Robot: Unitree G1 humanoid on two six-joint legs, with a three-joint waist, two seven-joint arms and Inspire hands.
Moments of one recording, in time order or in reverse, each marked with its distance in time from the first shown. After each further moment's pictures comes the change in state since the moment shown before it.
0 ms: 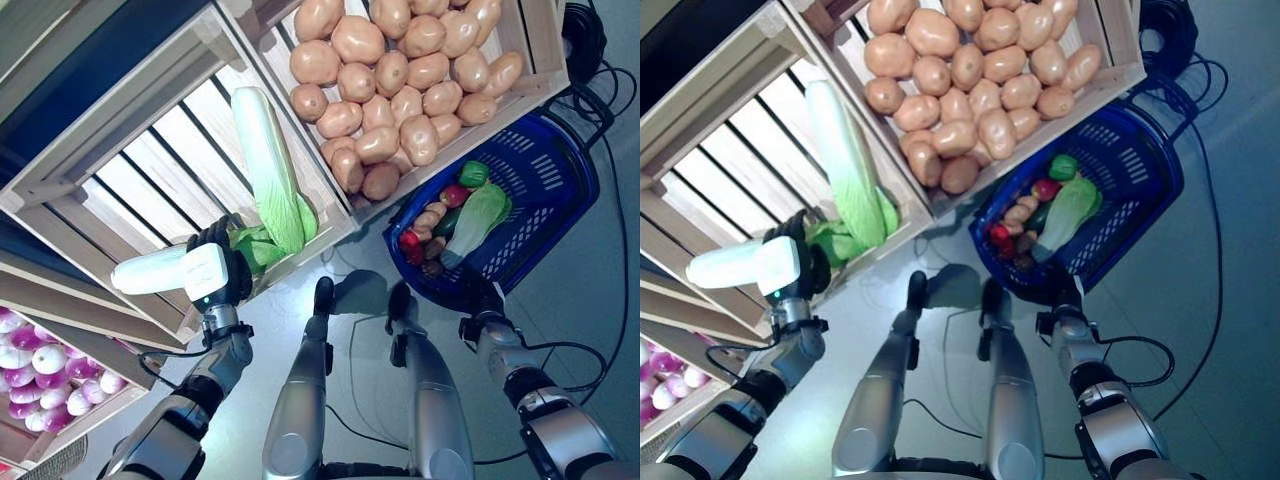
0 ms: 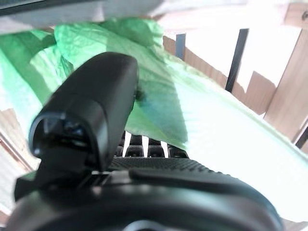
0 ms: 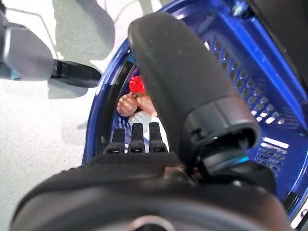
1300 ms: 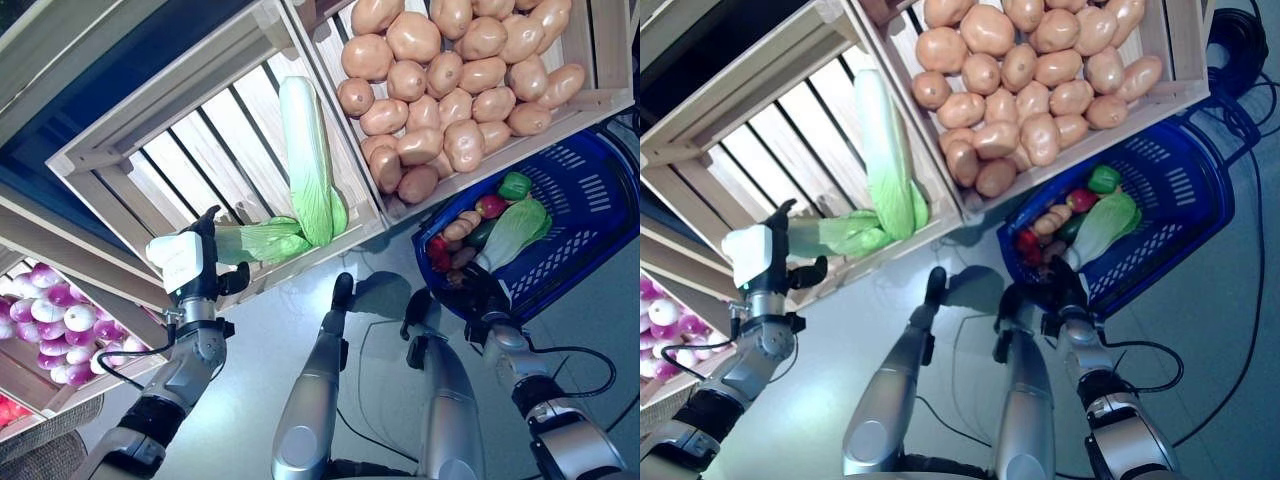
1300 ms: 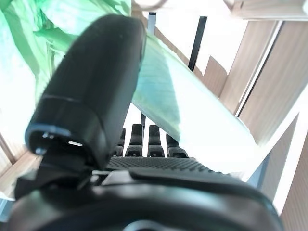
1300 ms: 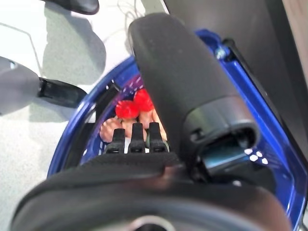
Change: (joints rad) left arm 0.200 0.158 0.163 -0.440 -0.076 0.061 -0.280; right arm 0.077 -0.034 -0.039 -0.089 -0.009 0.000 -0.001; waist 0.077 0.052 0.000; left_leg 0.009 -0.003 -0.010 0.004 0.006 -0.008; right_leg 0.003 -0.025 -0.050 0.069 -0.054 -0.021
